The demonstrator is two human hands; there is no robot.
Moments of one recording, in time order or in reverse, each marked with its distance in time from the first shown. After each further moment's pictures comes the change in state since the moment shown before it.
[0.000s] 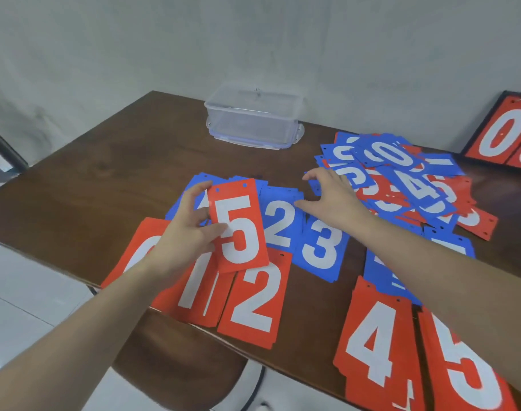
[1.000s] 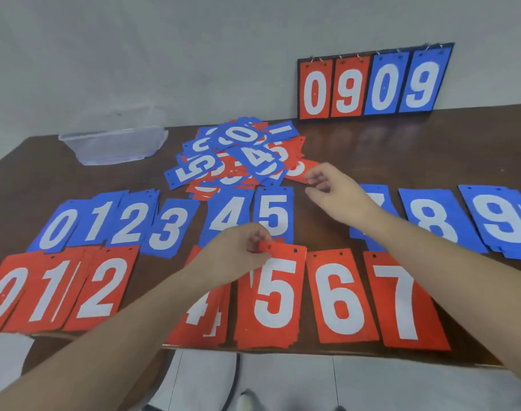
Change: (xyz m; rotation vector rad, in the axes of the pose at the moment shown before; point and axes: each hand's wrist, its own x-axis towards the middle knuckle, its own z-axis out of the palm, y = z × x) left_hand -0.065 0.009 0.314 0.883 -0.495 0.178; right_hand -0.181 0.245 -0.133 0.429 0.232 0.139
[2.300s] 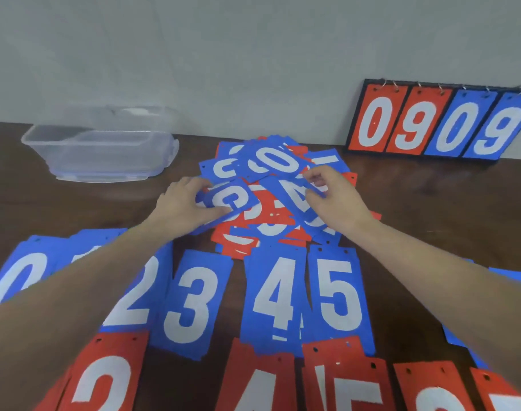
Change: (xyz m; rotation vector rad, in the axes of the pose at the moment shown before) left_hand 0.178 -0.168 -0.160 0.143 0.250 -0.121; right_hand 0.163 -0.035 0.087 -0.163 0.053 -0.029
